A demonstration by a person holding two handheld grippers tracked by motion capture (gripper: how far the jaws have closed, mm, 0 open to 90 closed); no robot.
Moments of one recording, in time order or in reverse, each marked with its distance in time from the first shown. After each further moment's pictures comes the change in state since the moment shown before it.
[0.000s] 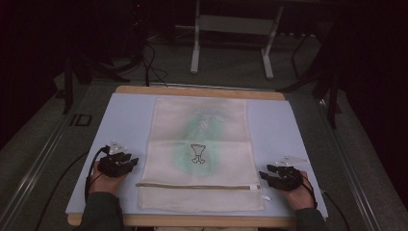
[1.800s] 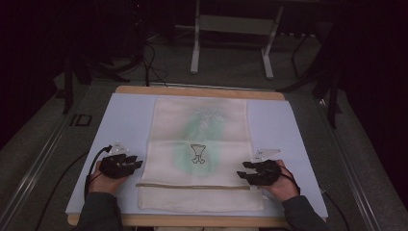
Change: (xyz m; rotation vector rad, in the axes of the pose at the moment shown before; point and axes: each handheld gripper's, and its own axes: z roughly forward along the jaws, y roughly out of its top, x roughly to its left) left arm -0.004 0.003 -0.004 -0.013 -0.142 0.066; right arm 0.047 0.056 0.020 0.042 0.200 -0.220
